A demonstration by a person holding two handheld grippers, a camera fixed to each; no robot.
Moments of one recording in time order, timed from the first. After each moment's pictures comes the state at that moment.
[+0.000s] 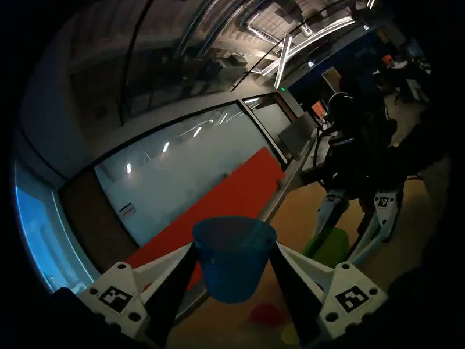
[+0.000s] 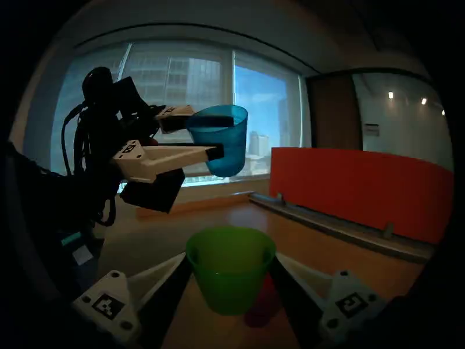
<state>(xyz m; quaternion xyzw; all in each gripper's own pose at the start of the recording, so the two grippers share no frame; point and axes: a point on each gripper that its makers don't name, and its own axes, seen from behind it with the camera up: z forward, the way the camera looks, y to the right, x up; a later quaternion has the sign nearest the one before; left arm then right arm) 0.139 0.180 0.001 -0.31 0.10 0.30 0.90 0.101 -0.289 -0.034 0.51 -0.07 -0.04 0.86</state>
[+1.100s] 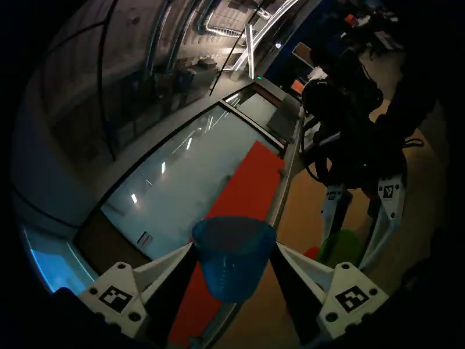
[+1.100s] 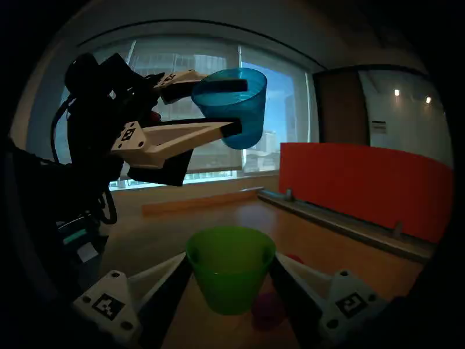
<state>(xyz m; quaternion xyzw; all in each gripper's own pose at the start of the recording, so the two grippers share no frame) 0.159 0.191 -0.005 -0.28 0.15 0.43 0.84 0.092 -0.309 -0.035 0.53 -0.08 -0.04 0.84</state>
